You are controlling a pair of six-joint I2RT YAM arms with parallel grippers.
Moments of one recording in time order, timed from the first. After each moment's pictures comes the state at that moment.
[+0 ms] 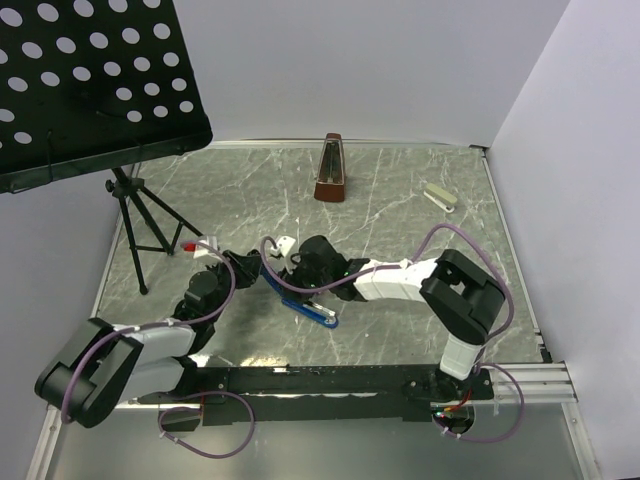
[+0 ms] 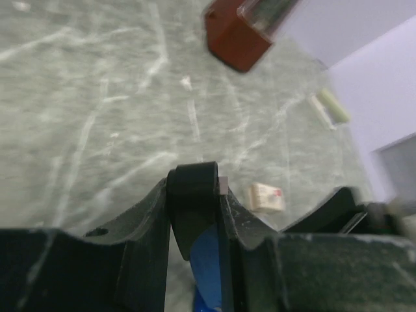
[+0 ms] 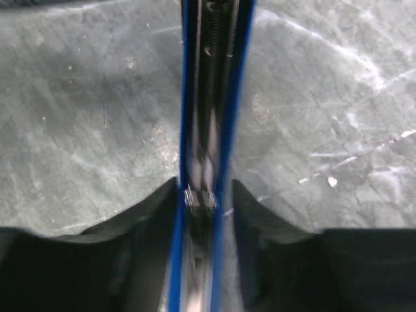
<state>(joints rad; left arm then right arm) -0.48 1.18 0.09 1.00 -0.13 -0.79 0.93 1.75 0.93 0.16 -0.23 -0.03</state>
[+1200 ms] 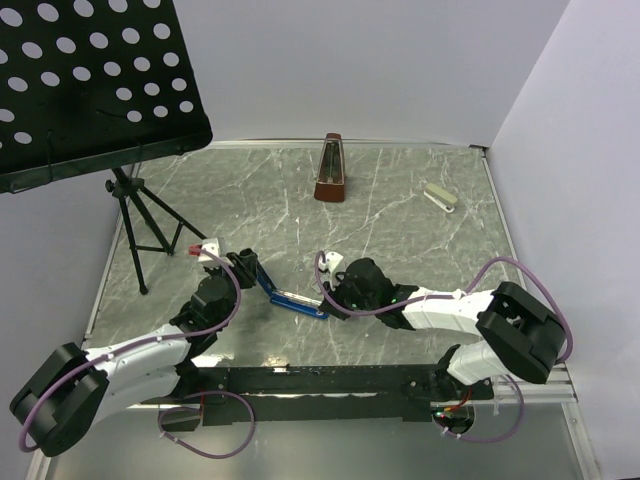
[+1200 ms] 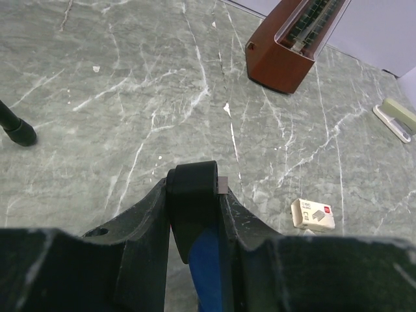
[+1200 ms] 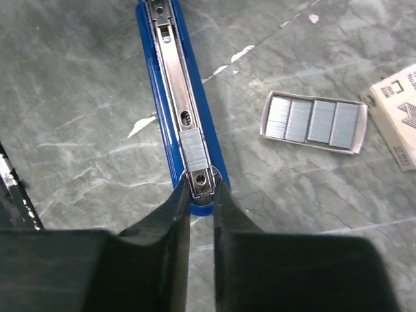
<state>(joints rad) -0.70 0.96 0.15 0.69 -0.54 -0.52 0.87 1.38 0.50 0.26 -0.20 0.09</state>
